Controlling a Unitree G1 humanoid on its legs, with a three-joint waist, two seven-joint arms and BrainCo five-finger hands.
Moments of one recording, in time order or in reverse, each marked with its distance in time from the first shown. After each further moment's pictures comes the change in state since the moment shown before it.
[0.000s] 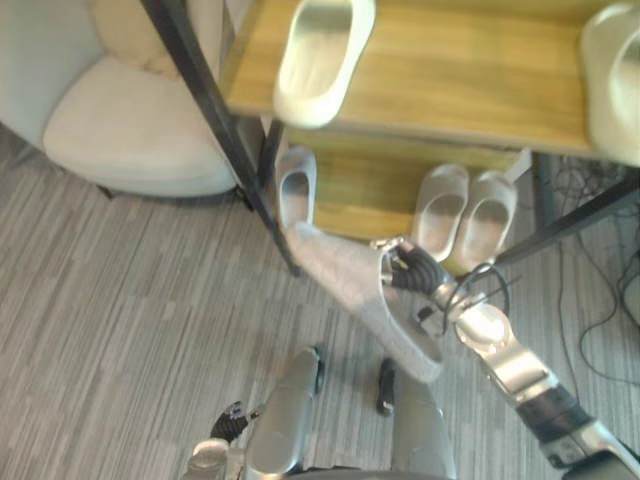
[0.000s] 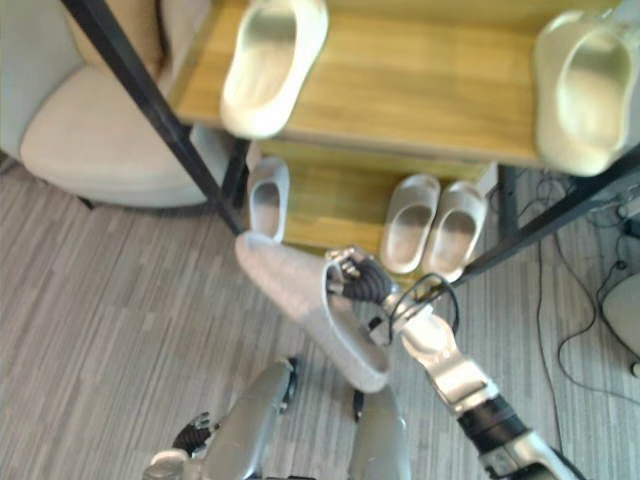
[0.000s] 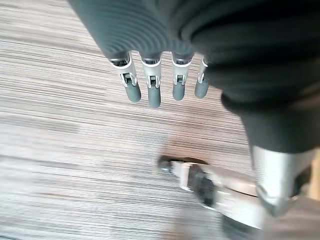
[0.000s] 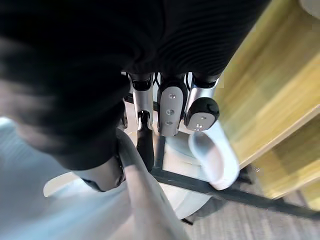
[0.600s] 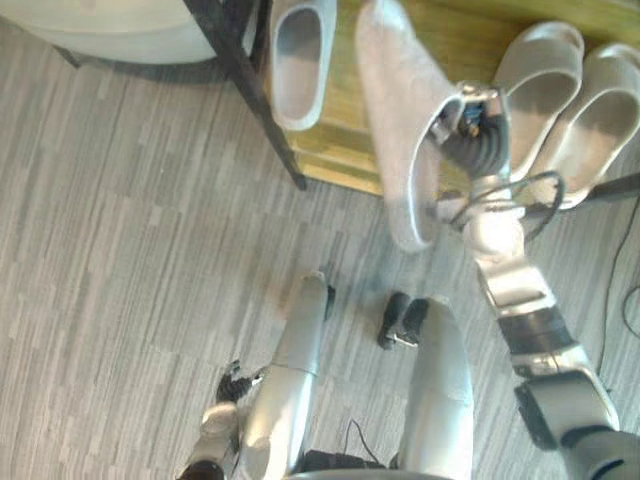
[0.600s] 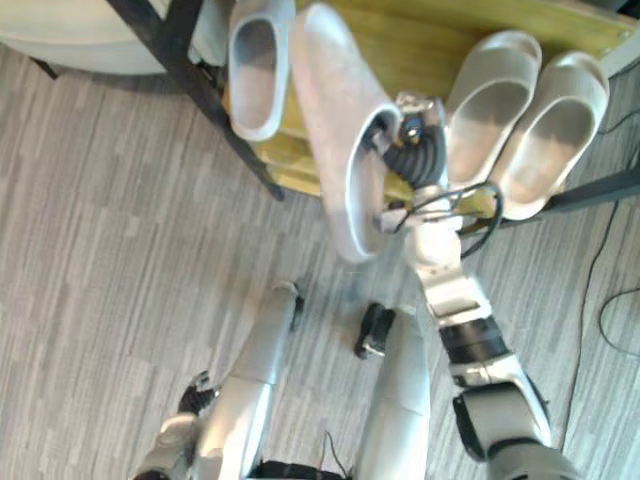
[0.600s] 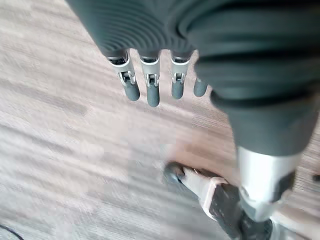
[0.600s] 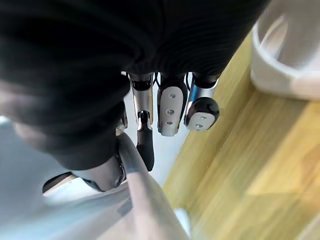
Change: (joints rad) left arm -0.077 -0.068 0.063 -0.172 -0.077 -0.005 0.110; right arm -0.367 0.128 -0.254 0.162 -0.194 0.122 -0.424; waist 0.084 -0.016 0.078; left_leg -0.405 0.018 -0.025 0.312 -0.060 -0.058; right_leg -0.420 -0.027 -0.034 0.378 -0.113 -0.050
